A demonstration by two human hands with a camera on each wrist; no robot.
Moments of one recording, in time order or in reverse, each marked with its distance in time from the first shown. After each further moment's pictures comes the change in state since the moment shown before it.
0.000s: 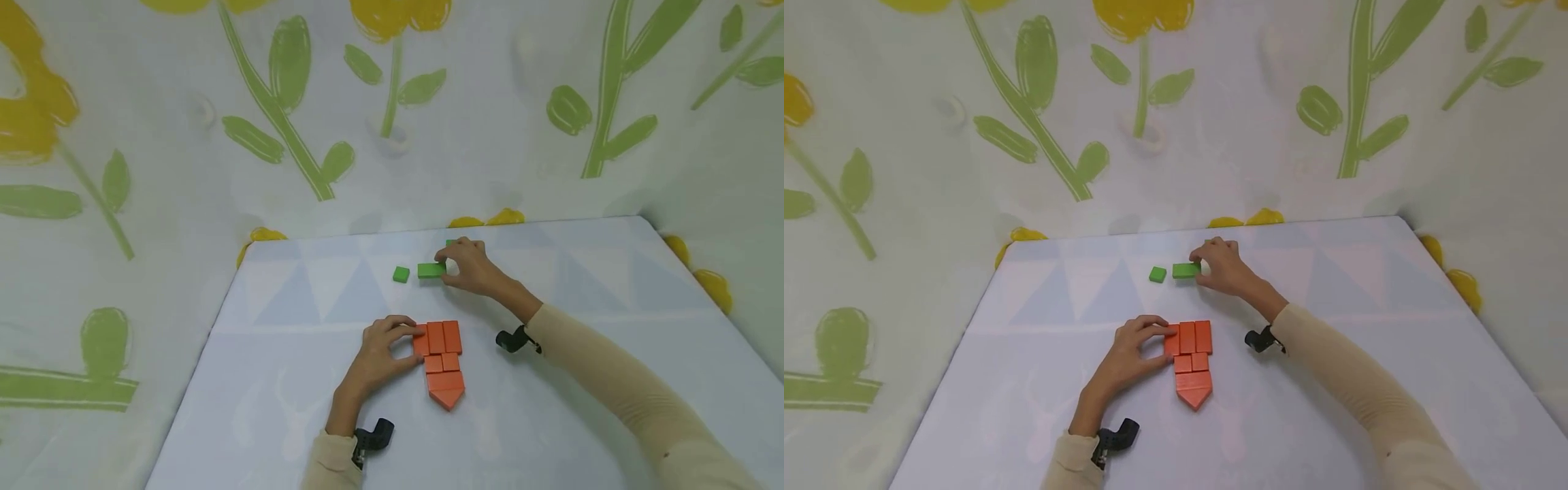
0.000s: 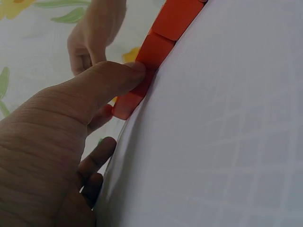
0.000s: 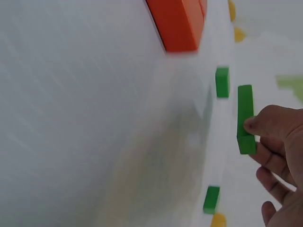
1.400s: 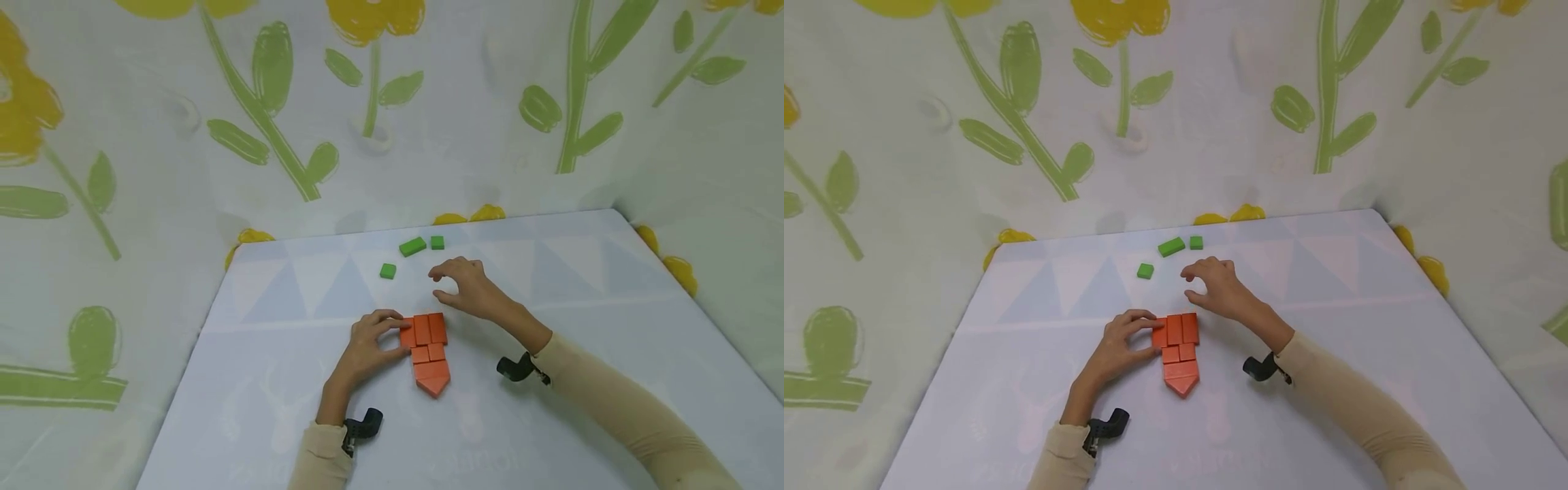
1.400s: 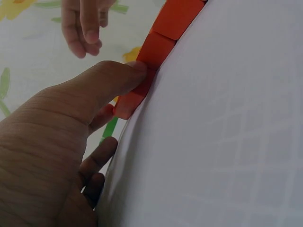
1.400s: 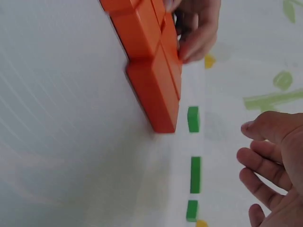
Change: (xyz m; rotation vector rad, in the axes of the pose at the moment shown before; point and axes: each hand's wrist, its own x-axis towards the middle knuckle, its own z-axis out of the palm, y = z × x) left_hand 0.002 -0.003 0.004 -0.018 0.017 0.046; right_hand -0.070 -0.041 -0.015 0.093 0.068 -0.018
